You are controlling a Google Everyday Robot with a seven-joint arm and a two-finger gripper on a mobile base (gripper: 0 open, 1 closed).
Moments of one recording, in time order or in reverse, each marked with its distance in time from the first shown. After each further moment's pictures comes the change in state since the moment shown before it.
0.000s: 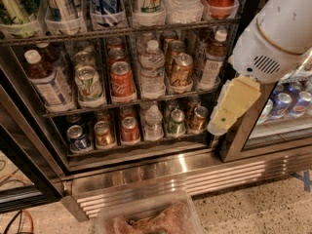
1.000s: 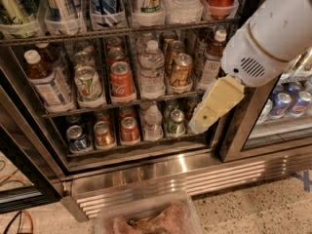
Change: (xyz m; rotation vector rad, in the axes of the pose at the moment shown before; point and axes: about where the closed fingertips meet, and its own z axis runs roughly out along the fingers) arm -0.027 0.009 0.010 -0.013 -0.103 0.086
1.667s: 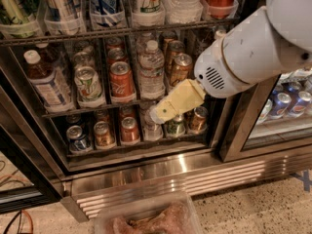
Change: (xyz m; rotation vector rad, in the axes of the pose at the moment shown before) arm -0.039 0.010 0.024 0.084 -0.196 0.247
